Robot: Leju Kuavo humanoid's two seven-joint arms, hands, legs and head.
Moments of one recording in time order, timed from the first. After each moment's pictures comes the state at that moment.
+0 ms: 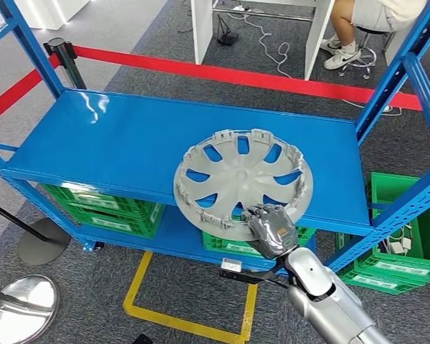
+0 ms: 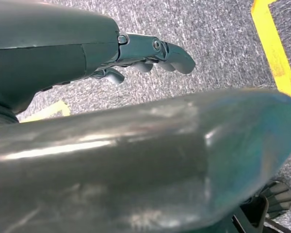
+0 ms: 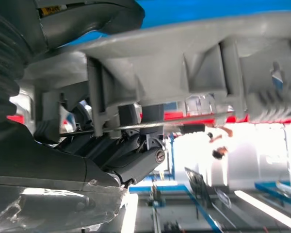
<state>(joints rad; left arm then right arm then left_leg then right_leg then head) -0.06 -0.05 -0.91 -0.15 0.47 0.36 -0.09 -0.24 -0.18 0.58 -1.22 1.22 -0.52 -0.10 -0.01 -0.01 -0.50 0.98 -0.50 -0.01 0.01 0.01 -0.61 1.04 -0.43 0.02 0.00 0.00</state>
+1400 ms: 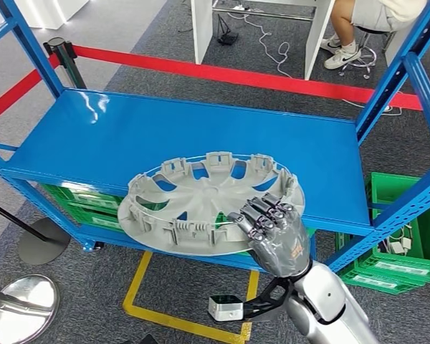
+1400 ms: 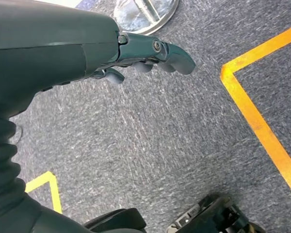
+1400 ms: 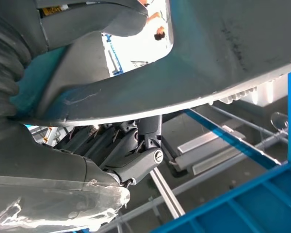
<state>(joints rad) -0.08 -0.03 -1.09 -0.15 0.37 0.58 -0.10 -0.10 -0.12 0.49 -1.75 1.31 -0.69 -0.32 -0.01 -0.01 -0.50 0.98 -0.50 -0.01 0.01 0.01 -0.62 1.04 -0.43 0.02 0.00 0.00</state>
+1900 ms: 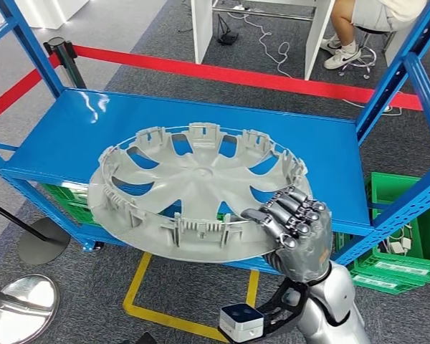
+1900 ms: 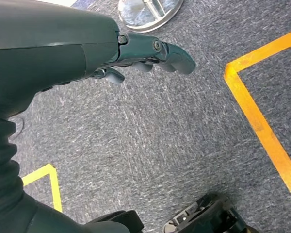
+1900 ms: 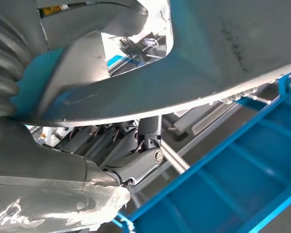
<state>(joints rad) -0.09 -0.03 -1.08 -0.15 0.41 0.58 -0.11 -0.05 0.03 0.36 -1.88 1.13 -0.69 -0.57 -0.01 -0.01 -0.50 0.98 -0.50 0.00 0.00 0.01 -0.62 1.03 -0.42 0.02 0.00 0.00</state>
